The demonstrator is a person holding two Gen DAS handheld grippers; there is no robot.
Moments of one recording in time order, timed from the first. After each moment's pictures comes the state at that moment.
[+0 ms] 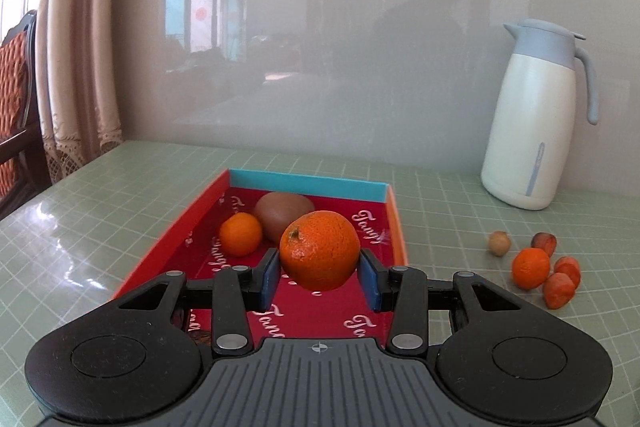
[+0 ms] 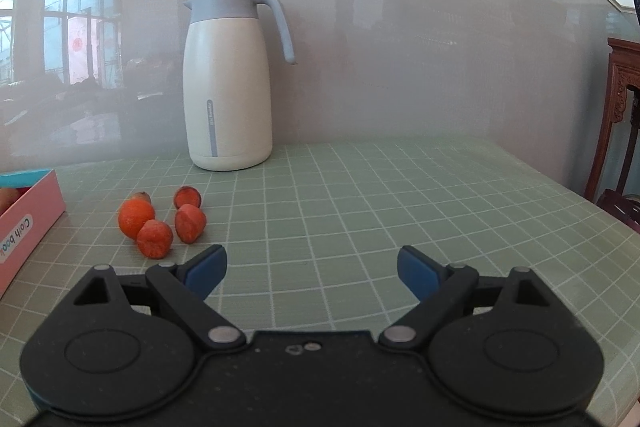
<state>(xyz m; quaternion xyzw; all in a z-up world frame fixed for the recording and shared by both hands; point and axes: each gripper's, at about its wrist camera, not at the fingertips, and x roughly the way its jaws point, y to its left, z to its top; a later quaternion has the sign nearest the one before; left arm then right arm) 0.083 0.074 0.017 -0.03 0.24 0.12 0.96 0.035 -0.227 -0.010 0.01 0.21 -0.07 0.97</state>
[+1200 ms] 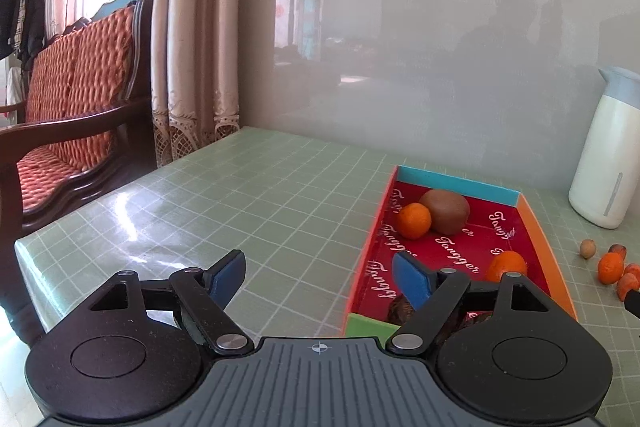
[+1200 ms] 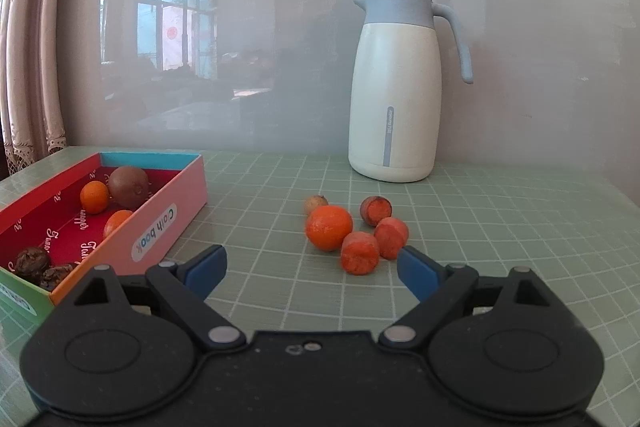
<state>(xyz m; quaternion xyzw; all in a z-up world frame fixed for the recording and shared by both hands) -0.003 0.174 0.024 -0.06 0.22 0.22 0.95 0.053 -0.113 -0.010 -0.02 0.20 0.06 0.98</state>
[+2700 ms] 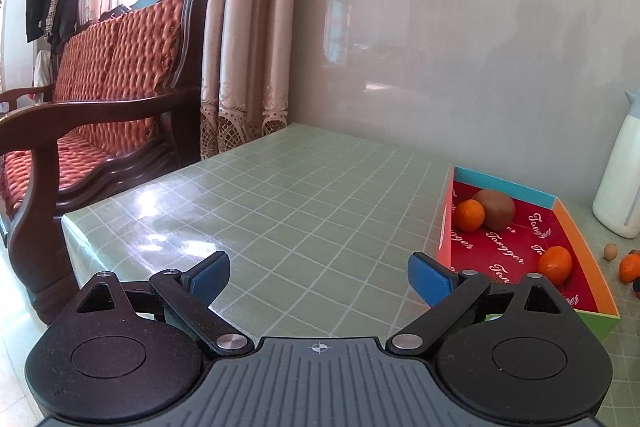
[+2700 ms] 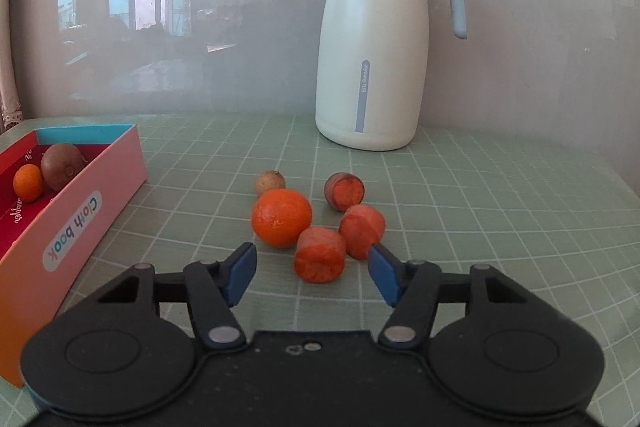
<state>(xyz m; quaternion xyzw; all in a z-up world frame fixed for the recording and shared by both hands) -0.054 0.219 0.012 -0.09 0.21 0.25 0.94 0.117 -0.127 -0.026 -0.03 0.28 0.02 0.96</state>
